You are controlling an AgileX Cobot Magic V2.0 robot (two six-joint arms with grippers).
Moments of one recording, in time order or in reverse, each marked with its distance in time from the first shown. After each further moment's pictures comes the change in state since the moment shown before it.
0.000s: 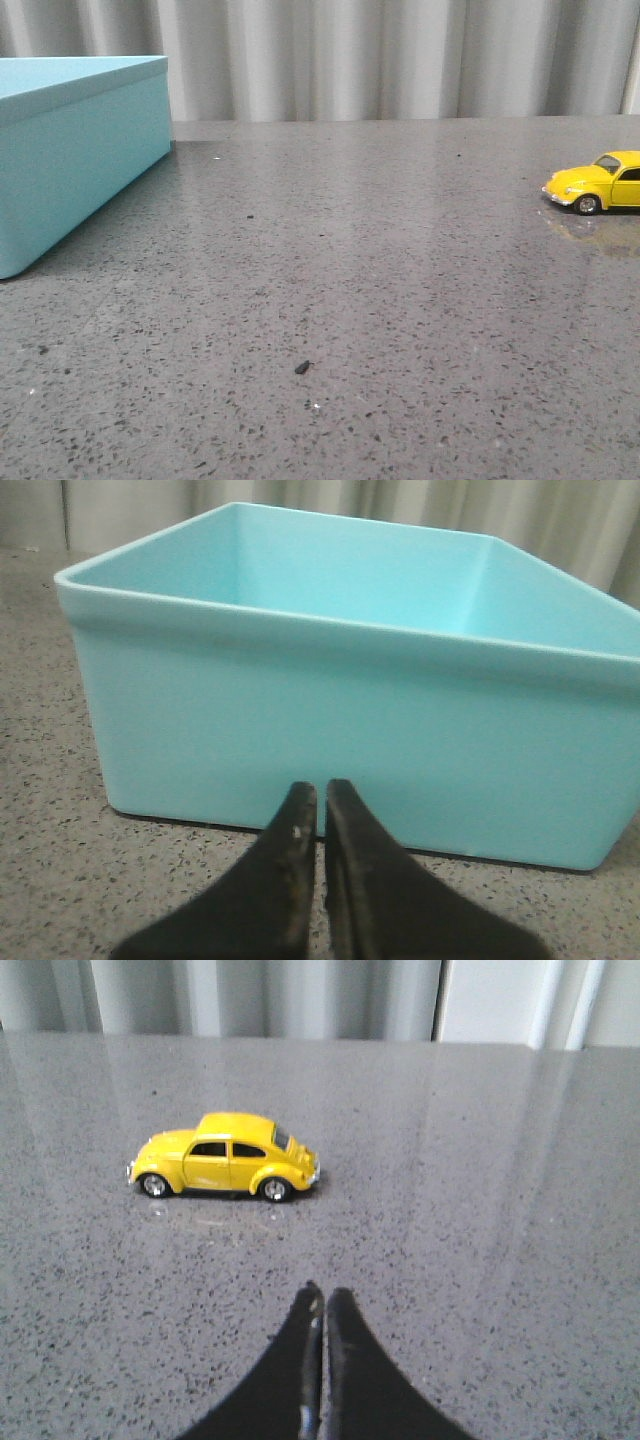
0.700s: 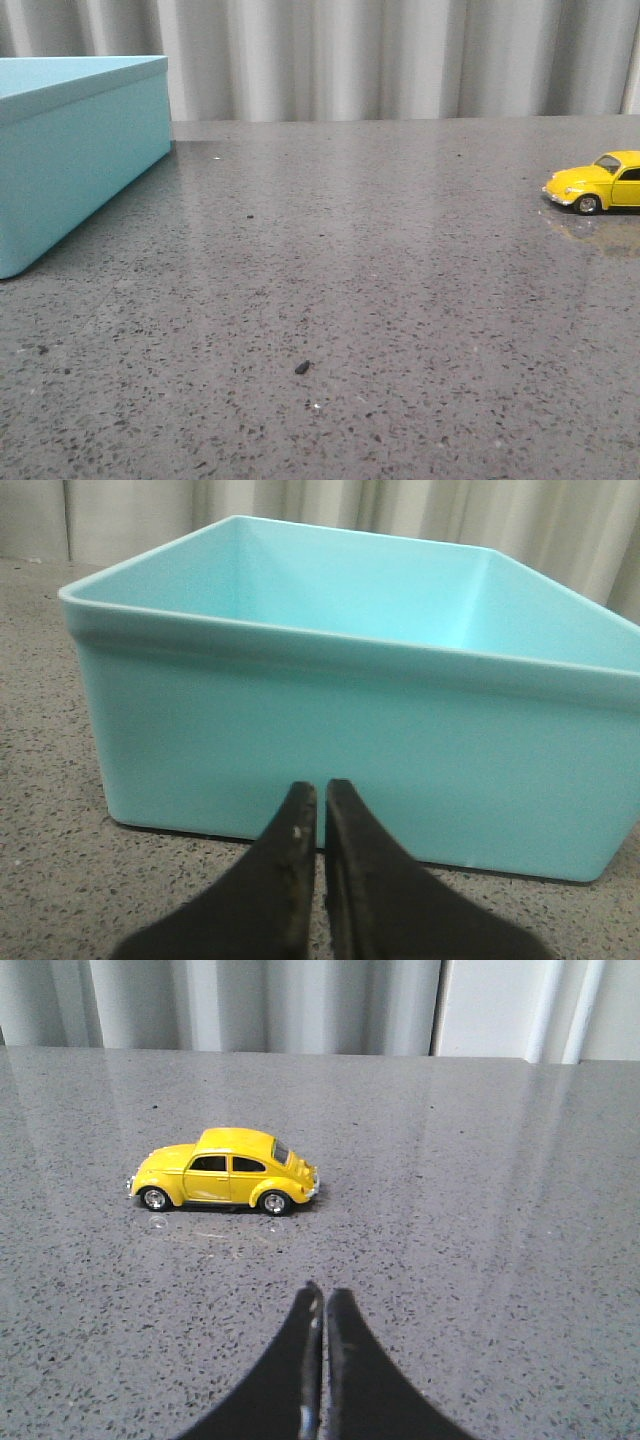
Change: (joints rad) left arm 0.000 0.000 0.000 0.000 -0.013 0.000; right arm 0.000 0.000 0.000 0.000 -0.013 0.001
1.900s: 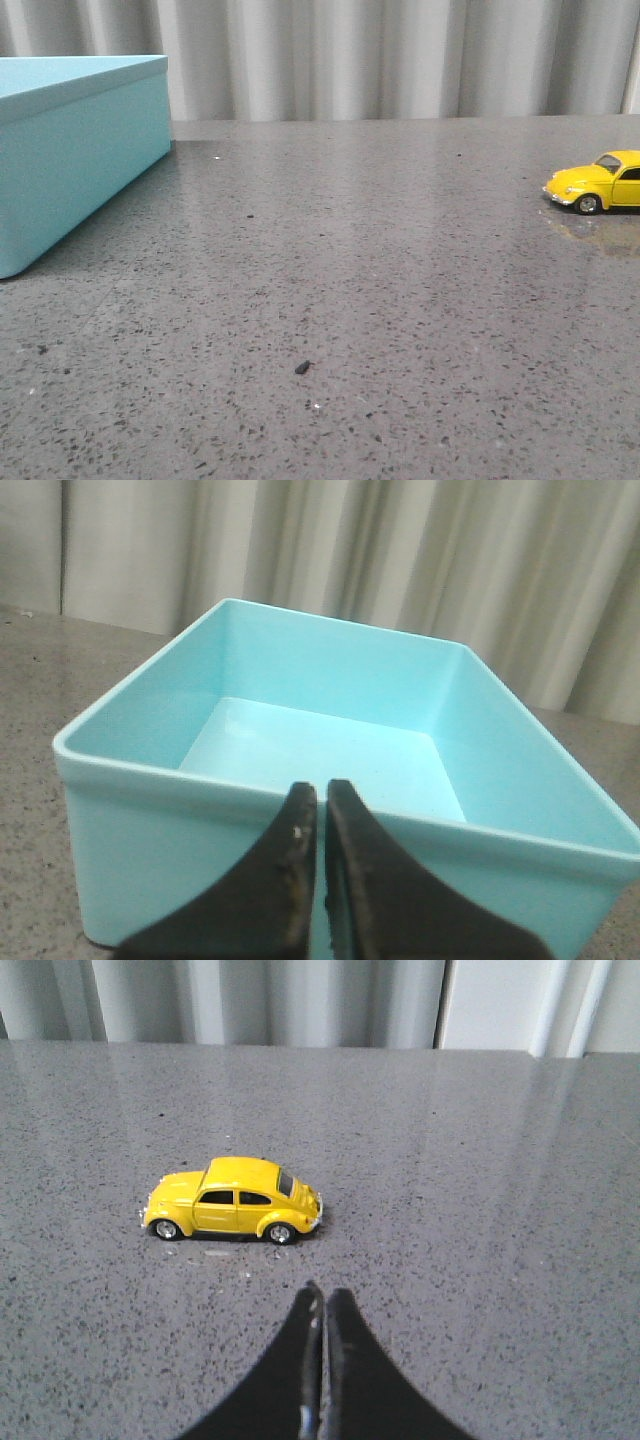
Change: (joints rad) left arm 0.000 0.142 -0.180 -0.053 -0.021 0.000; right arm 0.000 0.210 -0.248 0.004 0.138 0.002
